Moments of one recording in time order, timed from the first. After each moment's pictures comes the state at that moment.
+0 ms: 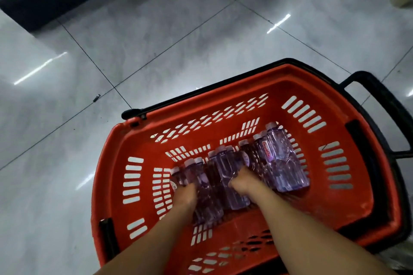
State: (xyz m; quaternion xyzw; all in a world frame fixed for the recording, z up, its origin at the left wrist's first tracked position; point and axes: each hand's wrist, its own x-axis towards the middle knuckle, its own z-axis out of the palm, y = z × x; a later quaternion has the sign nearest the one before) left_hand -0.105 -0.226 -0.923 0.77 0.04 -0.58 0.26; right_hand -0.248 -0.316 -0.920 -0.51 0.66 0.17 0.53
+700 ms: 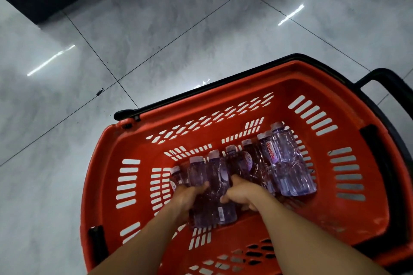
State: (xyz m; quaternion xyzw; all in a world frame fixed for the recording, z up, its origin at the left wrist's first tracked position) left_hand -0.101 -0.230 -0.912 0.72 0.02 -0.64 0.27; right_hand -0.245 -0.315 -0.921 -0.45 0.58 0.24 0.64
